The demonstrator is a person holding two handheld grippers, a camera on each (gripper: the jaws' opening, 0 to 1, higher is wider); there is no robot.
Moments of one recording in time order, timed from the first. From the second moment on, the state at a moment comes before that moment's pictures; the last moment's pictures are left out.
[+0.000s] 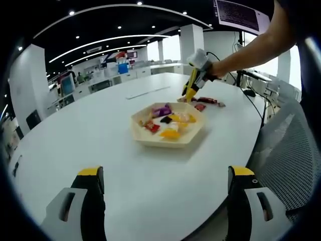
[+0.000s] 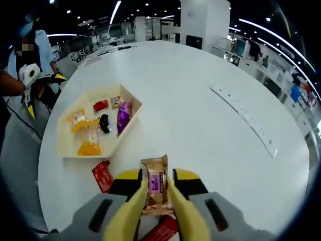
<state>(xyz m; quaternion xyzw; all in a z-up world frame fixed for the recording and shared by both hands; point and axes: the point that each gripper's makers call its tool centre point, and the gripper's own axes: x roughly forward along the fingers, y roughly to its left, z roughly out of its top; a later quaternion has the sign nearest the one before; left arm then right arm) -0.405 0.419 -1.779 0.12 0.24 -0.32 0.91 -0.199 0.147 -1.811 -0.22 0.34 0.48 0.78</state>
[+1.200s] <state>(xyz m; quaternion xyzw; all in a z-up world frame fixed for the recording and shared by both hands) -0.401 0.419 -1.765 0.11 0.20 -0.32 0.92 -0.222 0.196 -1.737 -0.24 0.32 0.48 0.78</state>
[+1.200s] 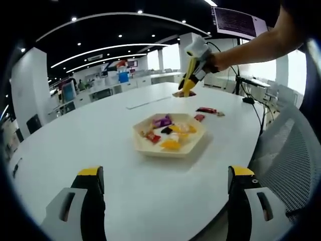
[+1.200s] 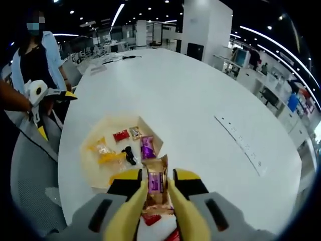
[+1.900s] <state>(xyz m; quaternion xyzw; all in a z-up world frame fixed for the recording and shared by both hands) -0.403 0.417 -1.769 0.12 0.21 -0.33 0.91 -0.235 0.254 -1.735 -0.24 0.31 0.51 0.77</state>
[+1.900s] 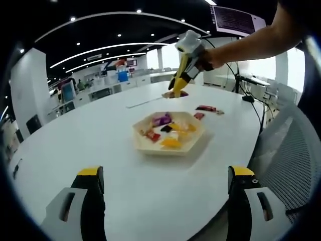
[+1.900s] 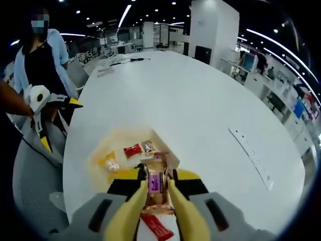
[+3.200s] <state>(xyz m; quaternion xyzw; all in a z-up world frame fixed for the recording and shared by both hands) -0.403 0.418 -1.769 0.14 0.20 -0.32 0.91 -0.253 0.325 -1.725 -0.25 0.29 0.55 0.74</state>
